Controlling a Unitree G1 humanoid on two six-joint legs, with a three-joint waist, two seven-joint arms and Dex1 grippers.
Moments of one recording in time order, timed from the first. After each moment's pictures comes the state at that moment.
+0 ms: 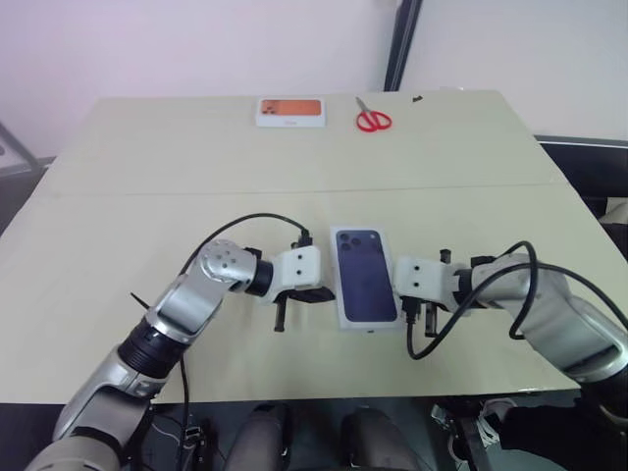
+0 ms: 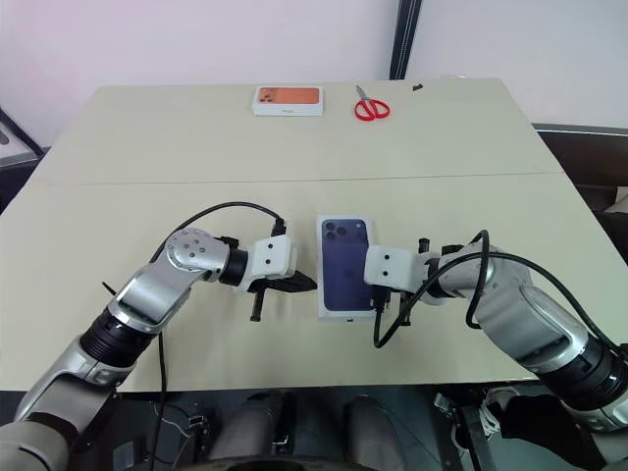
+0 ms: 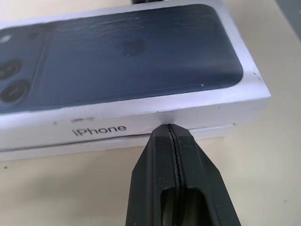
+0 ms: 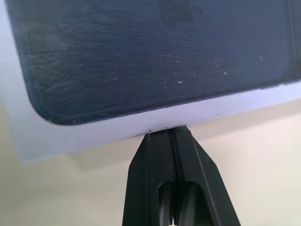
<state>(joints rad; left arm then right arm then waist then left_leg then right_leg) -0.57 0.53 -0.42 -0.15 -0.07 0.42 -1.14 -0.42 -1.00 0.39 -0.54 0.00 0.77 0.97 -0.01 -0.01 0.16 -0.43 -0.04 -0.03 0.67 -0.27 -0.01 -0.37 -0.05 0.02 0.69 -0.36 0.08</state>
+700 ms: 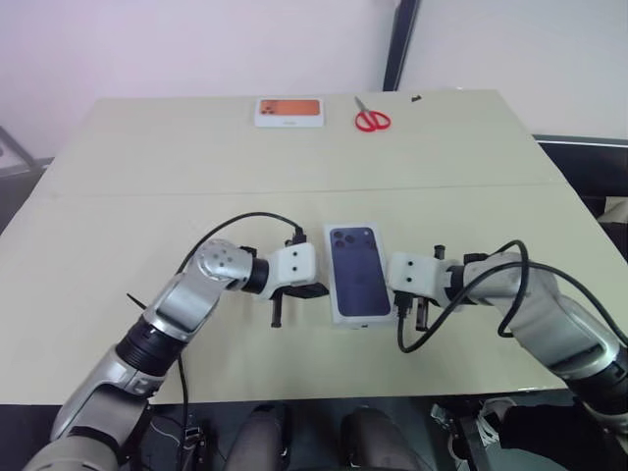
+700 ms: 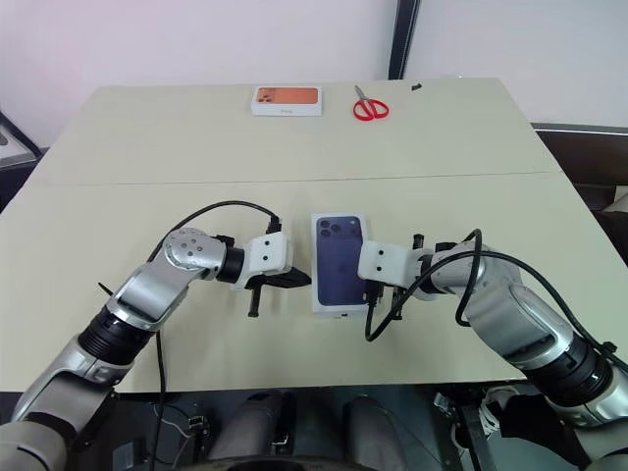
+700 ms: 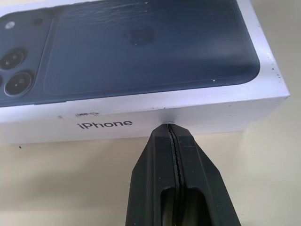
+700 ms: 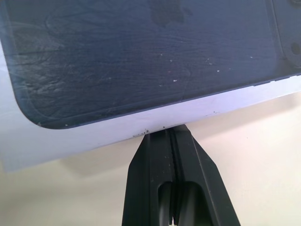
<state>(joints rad) -0.57 0.55 -0.41 -0.13 -0.07 0.41 -1.14 -0.44 -0.94 0.39 -0.51 -0.04 0.77 0.95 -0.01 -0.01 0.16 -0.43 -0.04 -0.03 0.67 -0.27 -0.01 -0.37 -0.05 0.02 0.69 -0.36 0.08</state>
